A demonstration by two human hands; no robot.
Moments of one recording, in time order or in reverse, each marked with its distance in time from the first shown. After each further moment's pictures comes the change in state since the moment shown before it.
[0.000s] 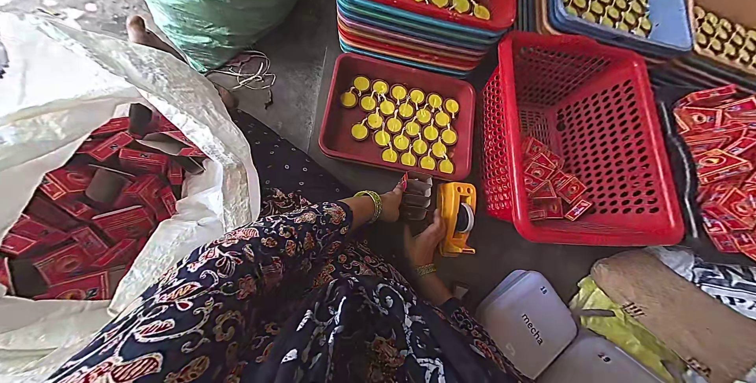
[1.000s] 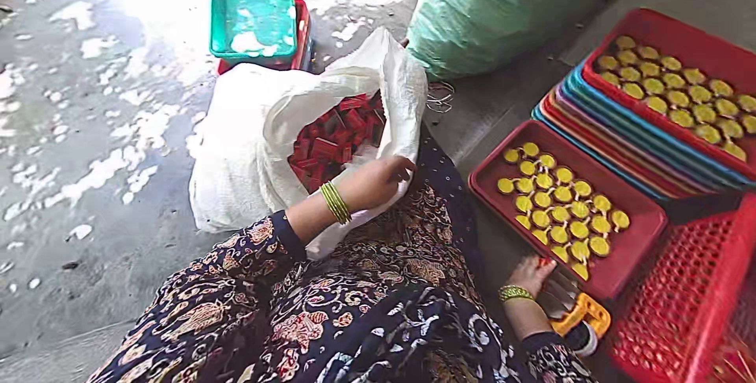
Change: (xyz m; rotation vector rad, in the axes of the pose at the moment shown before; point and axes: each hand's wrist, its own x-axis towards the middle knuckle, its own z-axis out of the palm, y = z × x) left_hand -0.354 -0.078 -0.030 -0.296 0.946 -0.223; right_hand 0.079 -0.065 0.022 -1.200 -0.728 -0.412
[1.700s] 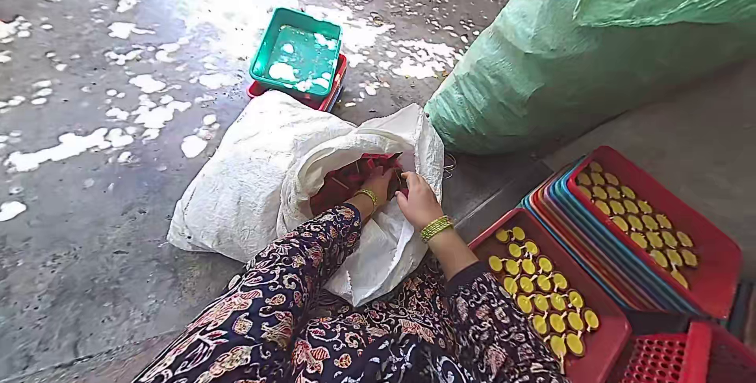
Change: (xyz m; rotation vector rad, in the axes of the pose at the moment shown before) left_hand 0.132 -0.179 -0.001 0.192 0.314 -0.432; right_hand -0.010 -0.243 -0.332 0.642 0.517 -0.913
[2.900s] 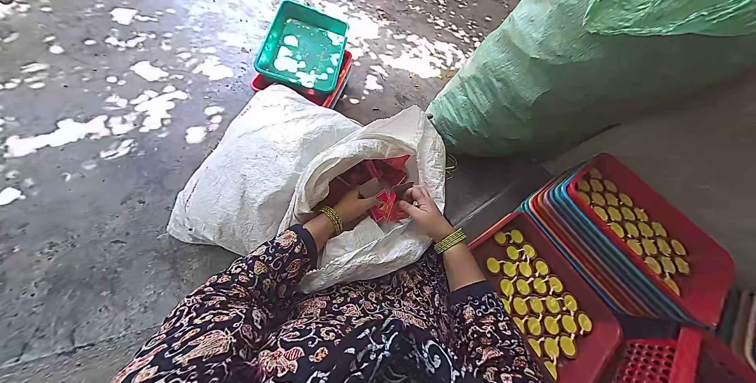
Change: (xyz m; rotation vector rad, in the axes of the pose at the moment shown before) left_hand -0.100 -0.038 -0.027 -0.910 -0.086 -0.197; right_hand -0.011 0.052 0.026 0.580 -0.131 -0.123
